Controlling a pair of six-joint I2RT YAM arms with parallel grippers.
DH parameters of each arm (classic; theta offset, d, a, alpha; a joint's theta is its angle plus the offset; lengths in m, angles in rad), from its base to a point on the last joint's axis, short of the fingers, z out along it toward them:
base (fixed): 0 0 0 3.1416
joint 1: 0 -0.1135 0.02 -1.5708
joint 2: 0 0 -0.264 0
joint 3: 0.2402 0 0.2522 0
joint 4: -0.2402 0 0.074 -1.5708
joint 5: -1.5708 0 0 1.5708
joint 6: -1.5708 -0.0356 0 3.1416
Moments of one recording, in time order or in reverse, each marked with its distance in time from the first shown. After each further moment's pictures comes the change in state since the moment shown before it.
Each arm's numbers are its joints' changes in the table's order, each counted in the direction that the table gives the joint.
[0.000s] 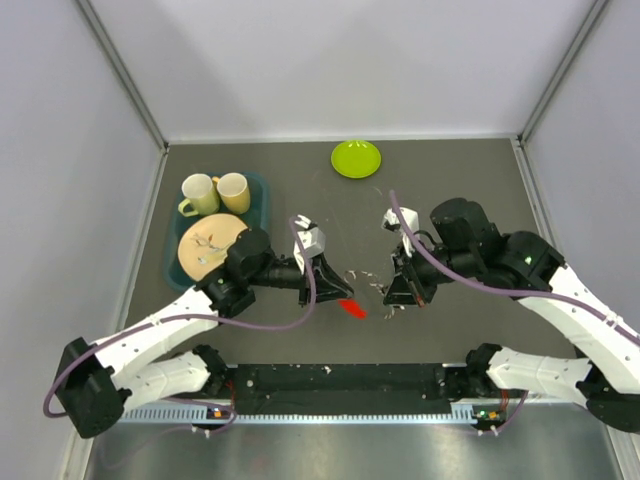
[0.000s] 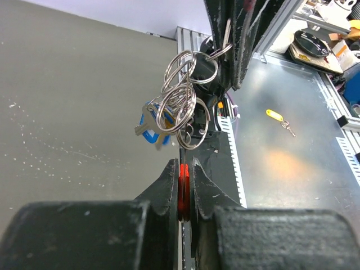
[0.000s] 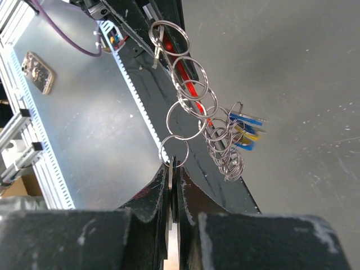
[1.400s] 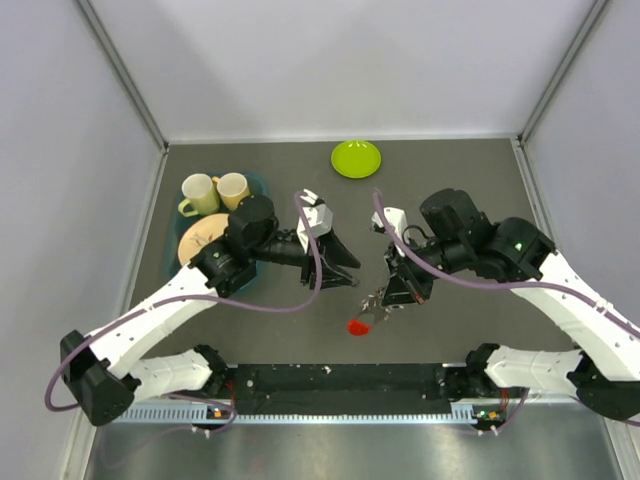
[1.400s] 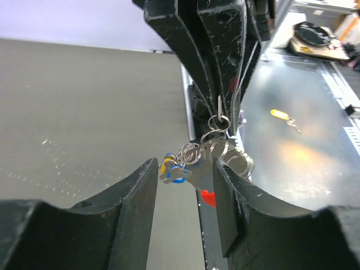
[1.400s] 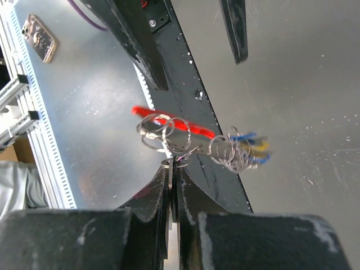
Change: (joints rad) left arm -0.019 -0.089 0.312 -0.297 -0.044 -0.177; right arm 0.000 -0.095 0.100 -0.087 0.060 0.134
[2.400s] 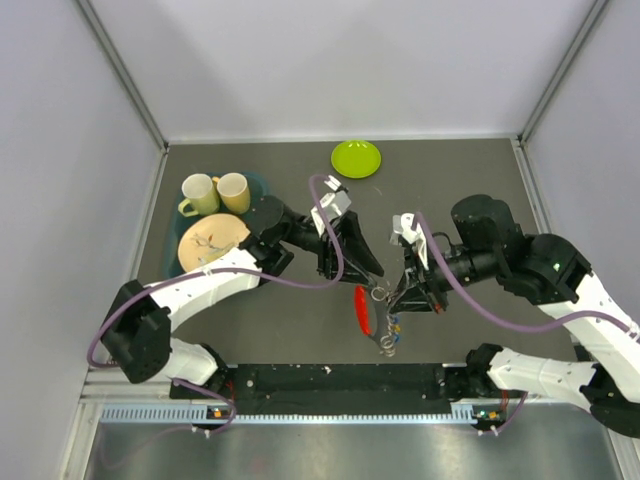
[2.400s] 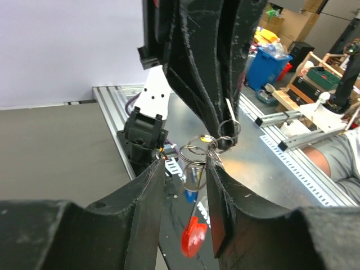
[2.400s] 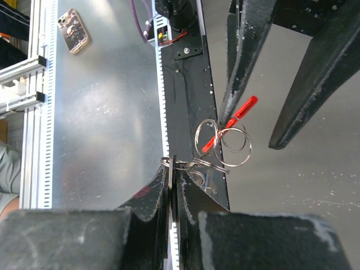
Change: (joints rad) left arm 0.011 -0.324 -0.027 0.970 -0.380 0.650; right arm 0.000 0.132 -0.016 0.066 0.160 0.166
